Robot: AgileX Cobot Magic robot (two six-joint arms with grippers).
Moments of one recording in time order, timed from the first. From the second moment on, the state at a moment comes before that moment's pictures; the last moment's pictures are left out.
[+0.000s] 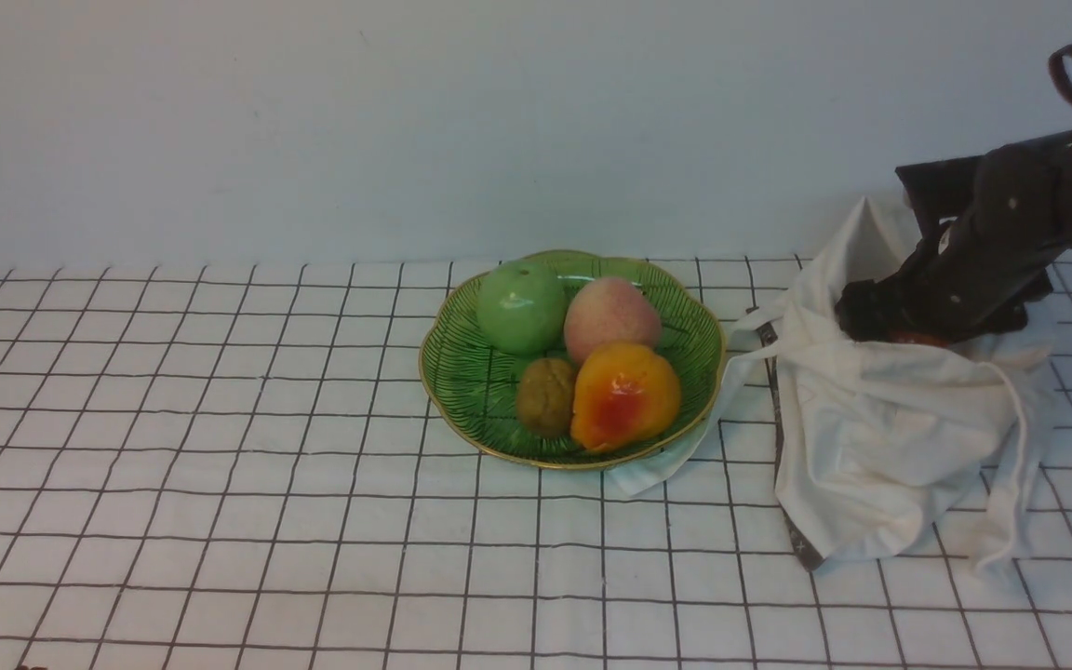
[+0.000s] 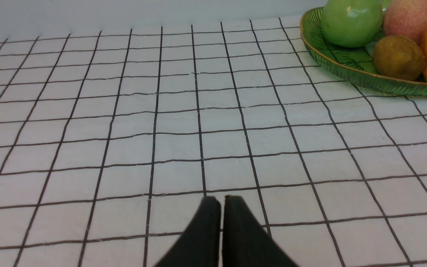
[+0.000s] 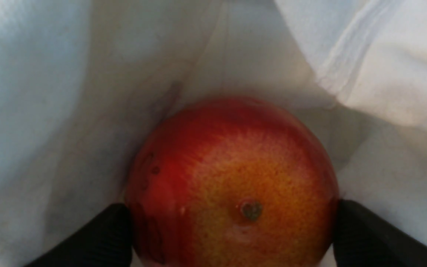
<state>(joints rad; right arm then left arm) 0.10 2.05 -1.47 -0.11 0.70 0.05 -0.09 -0.01 0.03 -0.08 0.38 0.08</state>
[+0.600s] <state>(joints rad) 0.10 1.82 -1.47 -0.17 0.76 0.05 -0.09 -0.01 0.03 -0.08 0.38 0.08</state>
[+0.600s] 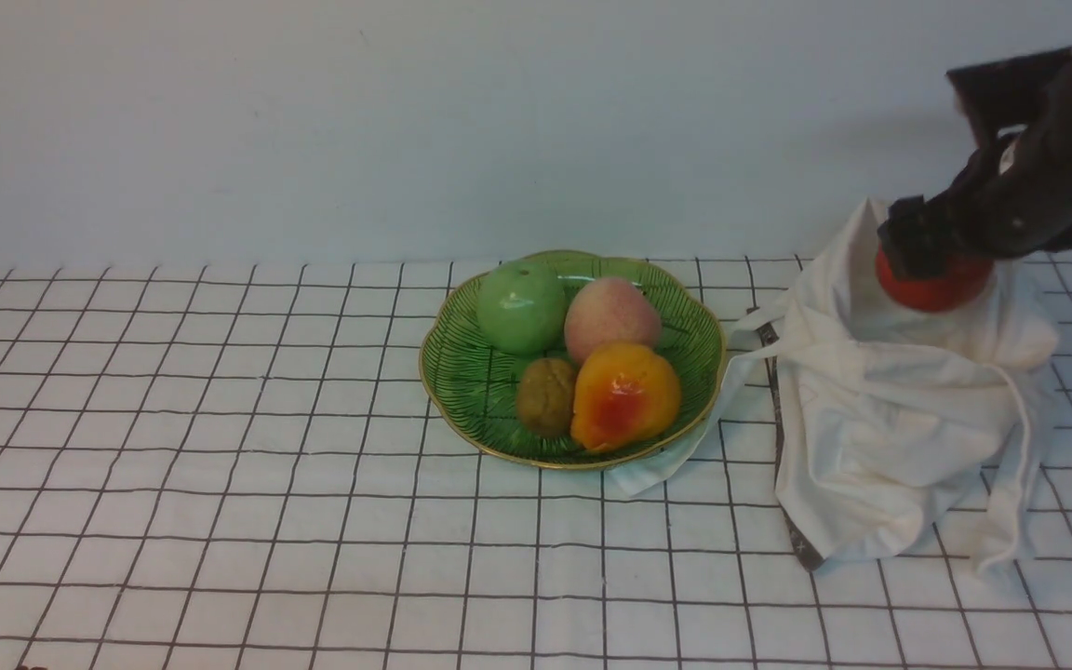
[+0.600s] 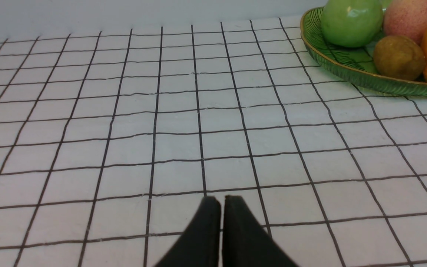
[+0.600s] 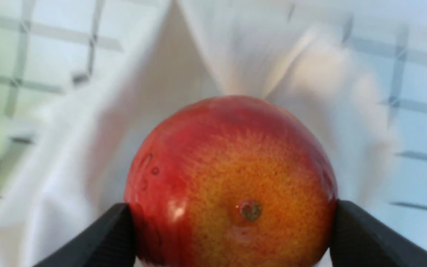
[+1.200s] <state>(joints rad) 0.32 1.78 -1.47 0.63 0.88 -0.39 -0.09 -0.01 0.03 -0.08 0.38 0.08</state>
